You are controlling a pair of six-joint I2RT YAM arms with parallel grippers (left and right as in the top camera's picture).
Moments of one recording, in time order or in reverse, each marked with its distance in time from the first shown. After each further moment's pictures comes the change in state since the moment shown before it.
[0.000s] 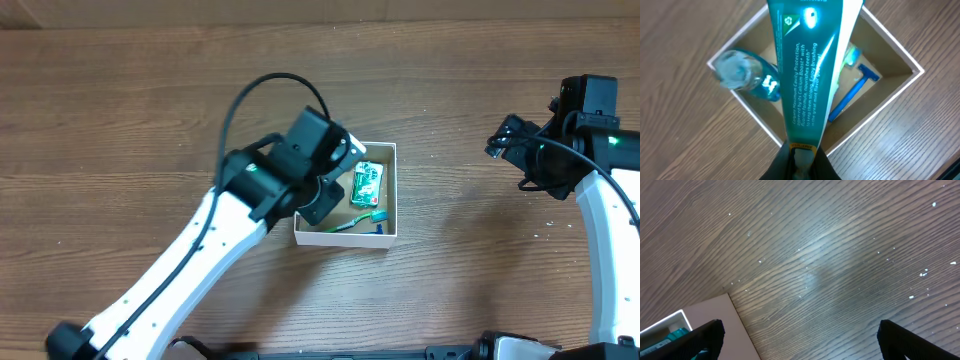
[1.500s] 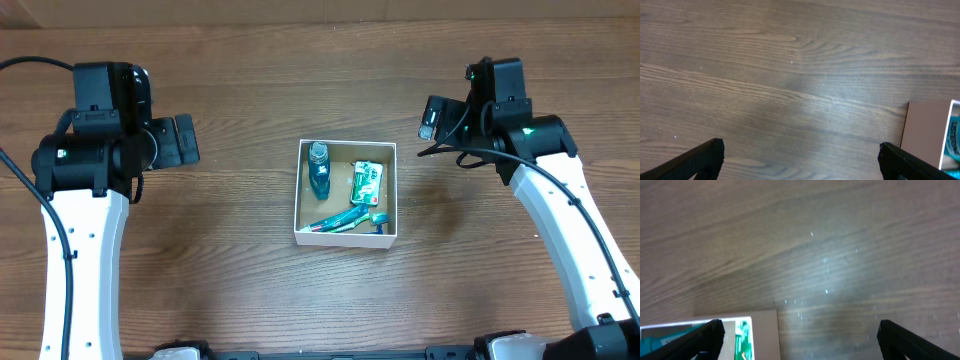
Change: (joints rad) left arm 0.710 -0.109 0.078 -0.074 -0.087 -0.252; right arm 0.327 0.077 -0.001 0.275 0.105 -0.045
